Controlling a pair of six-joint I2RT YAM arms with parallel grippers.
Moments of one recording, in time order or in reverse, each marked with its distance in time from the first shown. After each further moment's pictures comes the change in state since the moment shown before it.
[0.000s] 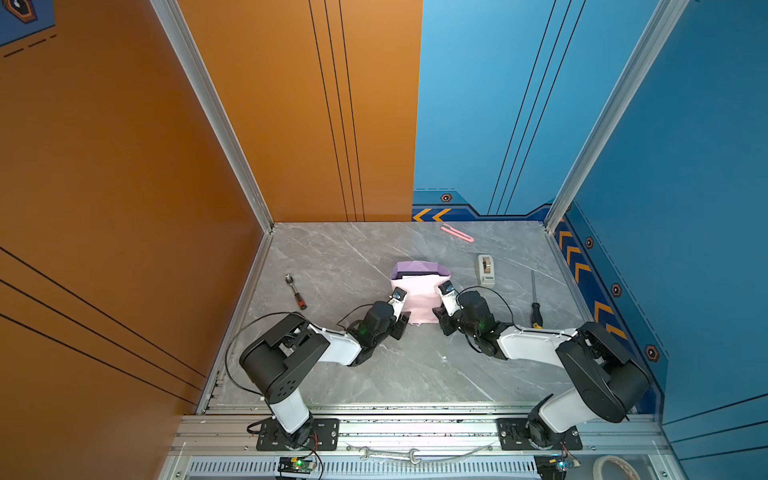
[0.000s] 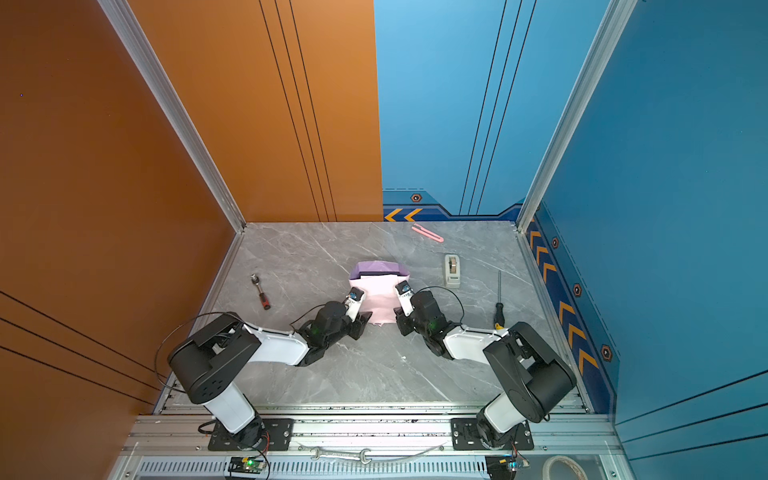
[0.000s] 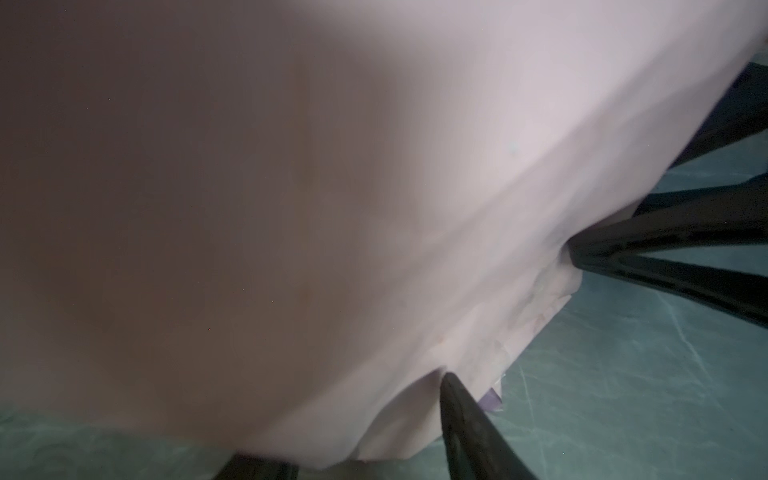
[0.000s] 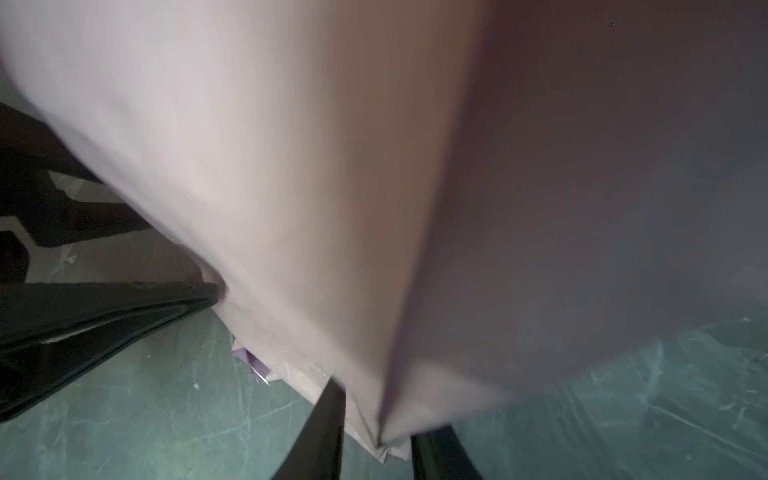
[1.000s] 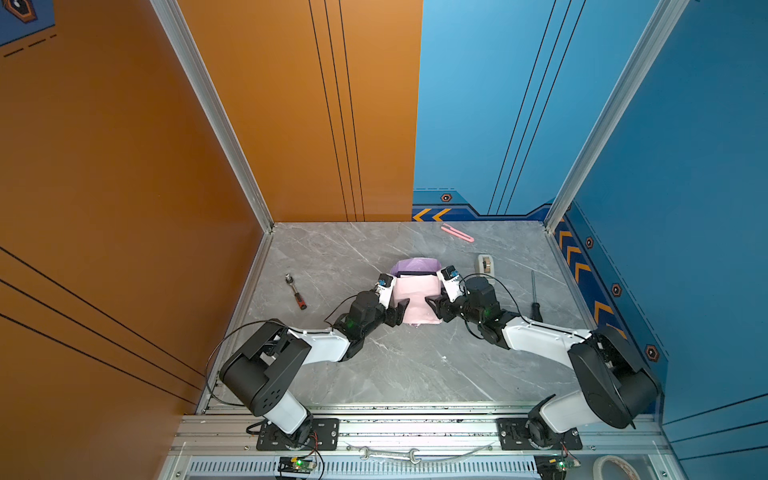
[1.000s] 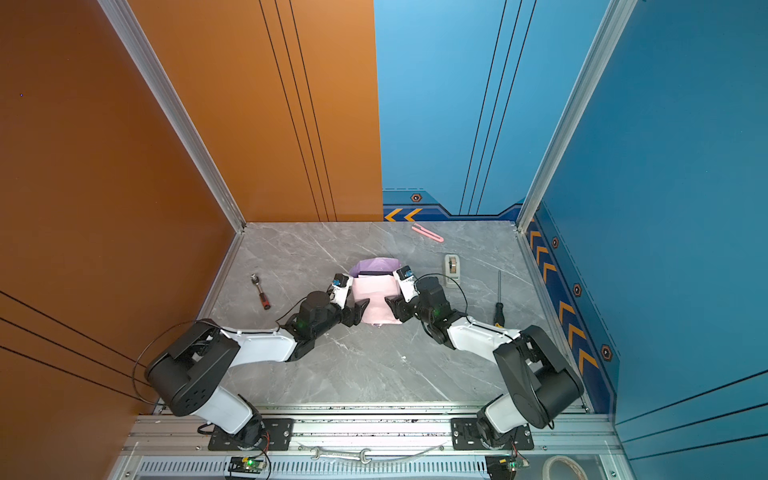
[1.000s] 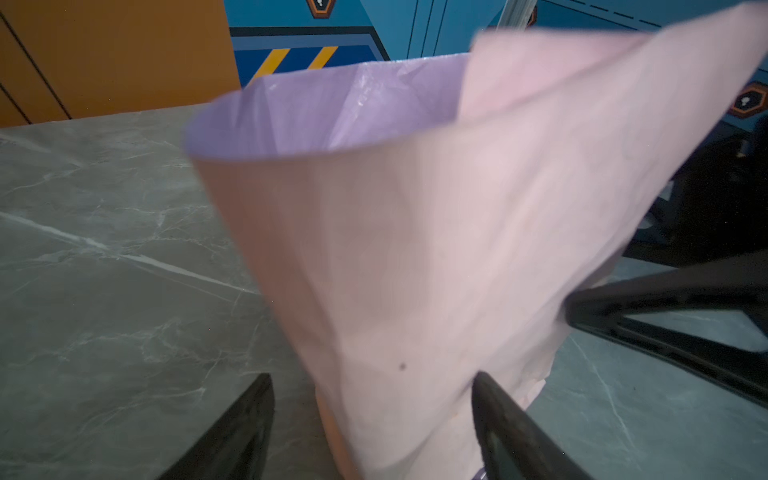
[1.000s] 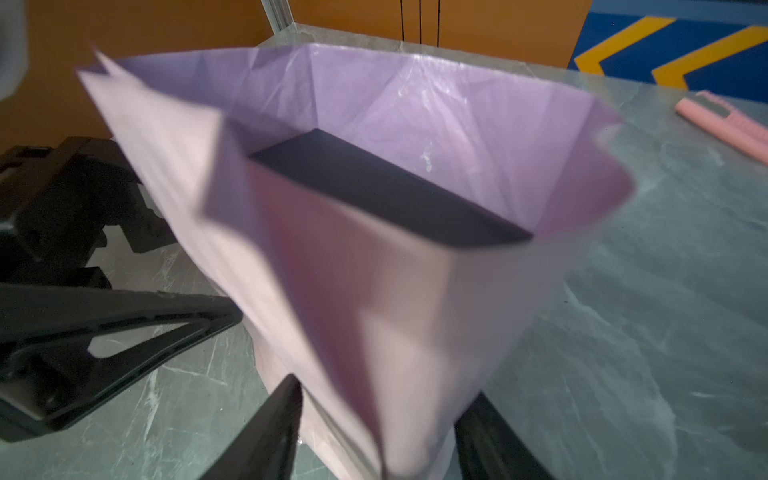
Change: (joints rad) left arm 0.119 -0.096 0.014 0.021 0.156 -0.079; right arm -0.082 -0.021 0.118 -0.061 -0.180 0.048
